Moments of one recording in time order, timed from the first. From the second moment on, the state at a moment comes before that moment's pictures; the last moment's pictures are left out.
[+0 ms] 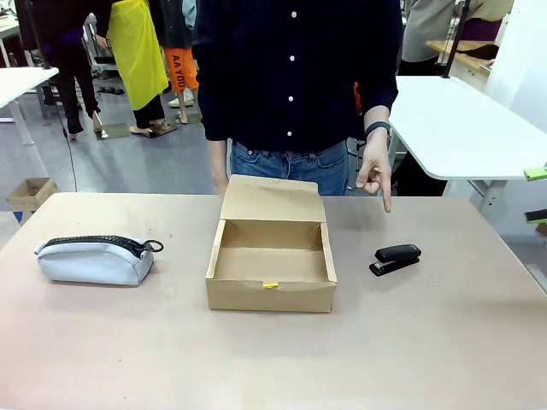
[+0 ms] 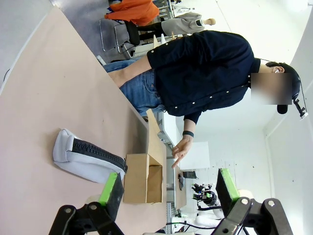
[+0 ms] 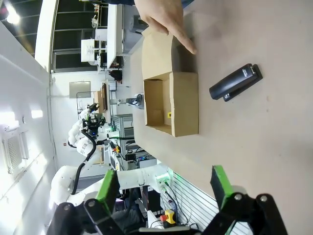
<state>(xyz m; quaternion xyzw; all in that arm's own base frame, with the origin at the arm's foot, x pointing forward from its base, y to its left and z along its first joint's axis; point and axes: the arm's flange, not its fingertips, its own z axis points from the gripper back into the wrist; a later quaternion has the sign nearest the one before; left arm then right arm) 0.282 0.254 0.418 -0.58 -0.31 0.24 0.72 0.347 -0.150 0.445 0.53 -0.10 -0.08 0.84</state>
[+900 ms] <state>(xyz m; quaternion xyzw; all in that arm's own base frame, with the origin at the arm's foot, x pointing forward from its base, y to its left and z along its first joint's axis) 0.282 0.253 0.418 -0.58 -0.31 0.24 0.72 0.416 -0.016 0.486 0.32 -0.03 0.16 0.93</state>
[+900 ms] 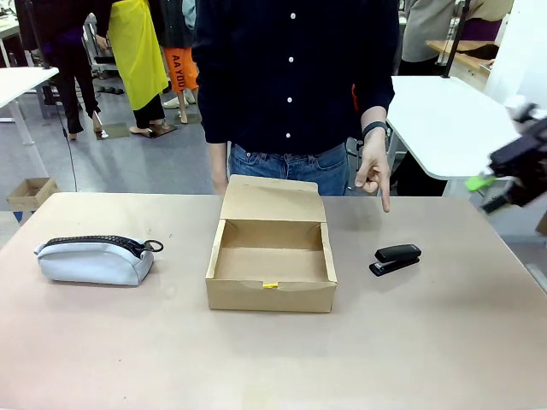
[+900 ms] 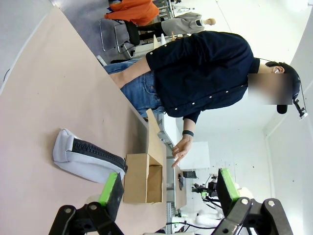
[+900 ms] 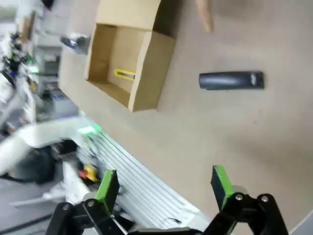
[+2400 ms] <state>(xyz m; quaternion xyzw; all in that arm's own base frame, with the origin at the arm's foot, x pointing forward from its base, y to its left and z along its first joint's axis) 0.282 0.253 0.418 -0.58 -0.31 0.24 0.72 0.449 0.083 0.462 0.12 -0.04 0.77 0.62</state>
